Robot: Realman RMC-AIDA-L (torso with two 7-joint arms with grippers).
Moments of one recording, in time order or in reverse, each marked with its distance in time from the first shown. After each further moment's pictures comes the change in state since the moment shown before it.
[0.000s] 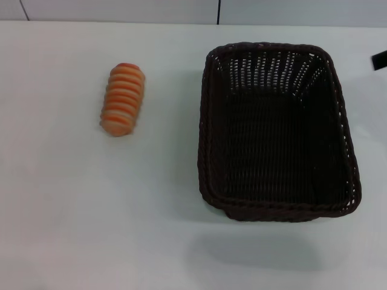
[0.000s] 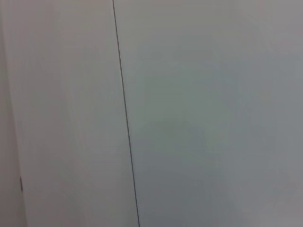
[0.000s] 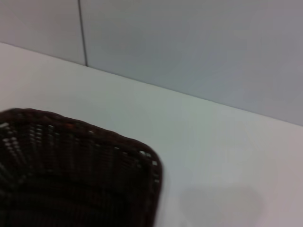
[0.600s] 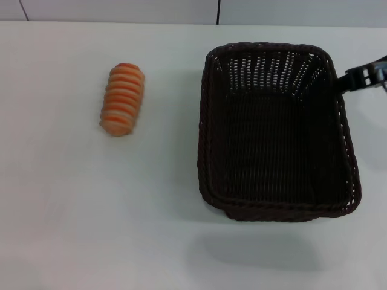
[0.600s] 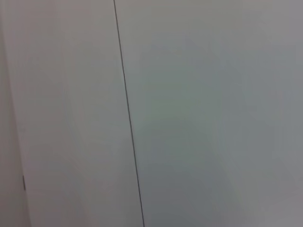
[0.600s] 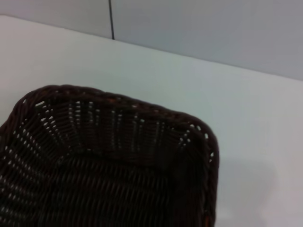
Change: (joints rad) left arm -0.054 0.001 -0.040 -0.055 0.002 0.003 0.000; right arm 0.001 0.004 -0.194 -0.080 -0.001 -0.042 0.214
